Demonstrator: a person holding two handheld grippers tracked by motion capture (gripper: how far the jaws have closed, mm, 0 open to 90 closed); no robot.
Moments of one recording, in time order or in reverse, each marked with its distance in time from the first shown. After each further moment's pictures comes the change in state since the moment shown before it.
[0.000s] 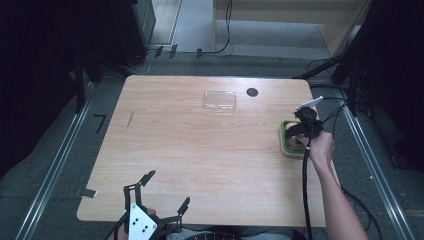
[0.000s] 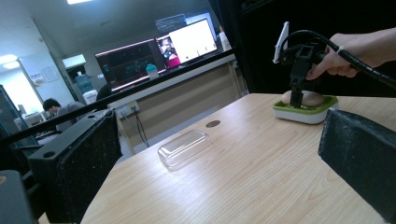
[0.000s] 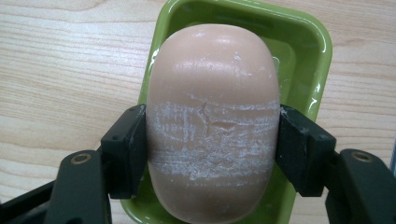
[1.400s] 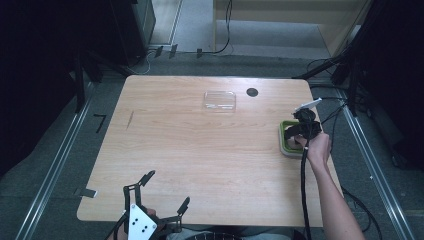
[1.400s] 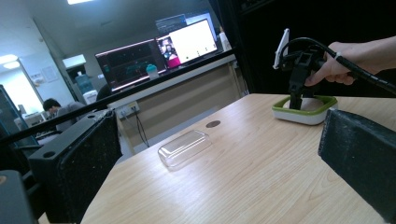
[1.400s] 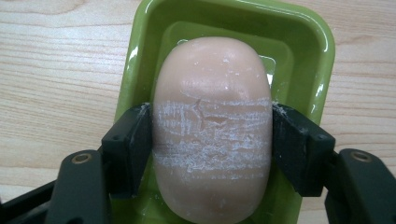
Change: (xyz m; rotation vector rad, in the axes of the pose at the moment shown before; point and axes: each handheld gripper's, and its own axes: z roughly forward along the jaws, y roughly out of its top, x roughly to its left) left arm 0.000 0.000 0.000 -0.001 0.001 -0.003; right arm -0.002 0.001 0.014 -0.001 -0.013 0.032
